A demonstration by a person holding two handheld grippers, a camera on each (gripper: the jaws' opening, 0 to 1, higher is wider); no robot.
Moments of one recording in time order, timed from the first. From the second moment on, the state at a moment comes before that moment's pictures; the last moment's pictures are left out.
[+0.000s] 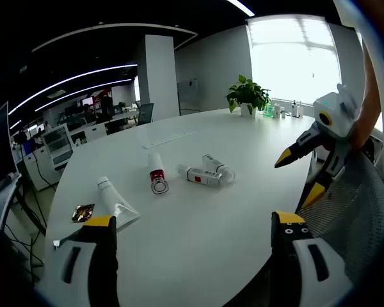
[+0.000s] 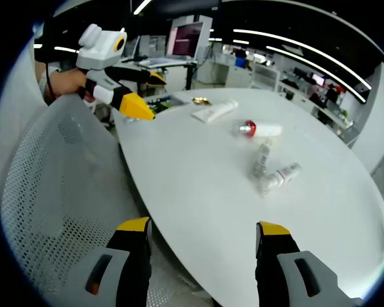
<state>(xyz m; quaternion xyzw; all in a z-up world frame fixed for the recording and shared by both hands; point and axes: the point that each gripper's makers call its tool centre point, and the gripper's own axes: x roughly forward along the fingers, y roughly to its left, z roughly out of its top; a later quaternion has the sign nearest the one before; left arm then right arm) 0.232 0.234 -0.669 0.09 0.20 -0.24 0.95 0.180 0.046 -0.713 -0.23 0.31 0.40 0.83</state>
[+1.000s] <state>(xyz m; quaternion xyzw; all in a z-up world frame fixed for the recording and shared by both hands) 0.232 0.233 -0.664 0.11 0.19 -0.24 0.95 0.345 0.122 -0.563 -0.22 0.15 0.43 0.86</state>
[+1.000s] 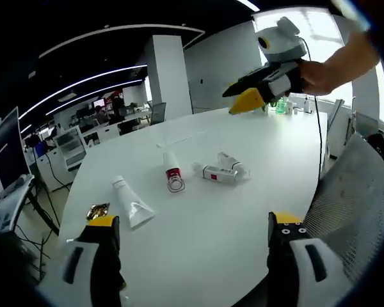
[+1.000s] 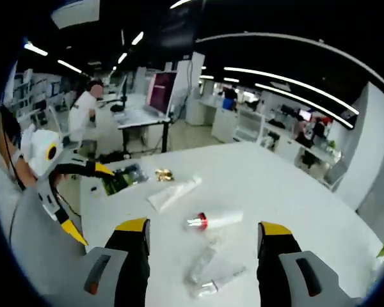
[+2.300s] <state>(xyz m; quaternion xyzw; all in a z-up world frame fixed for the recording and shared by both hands) 0.235 0.237 -0.655 0.14 0.16 -0.23 0.95 0.425 0.286 -0.681 -0.67 0.10 0.67 0.31</state>
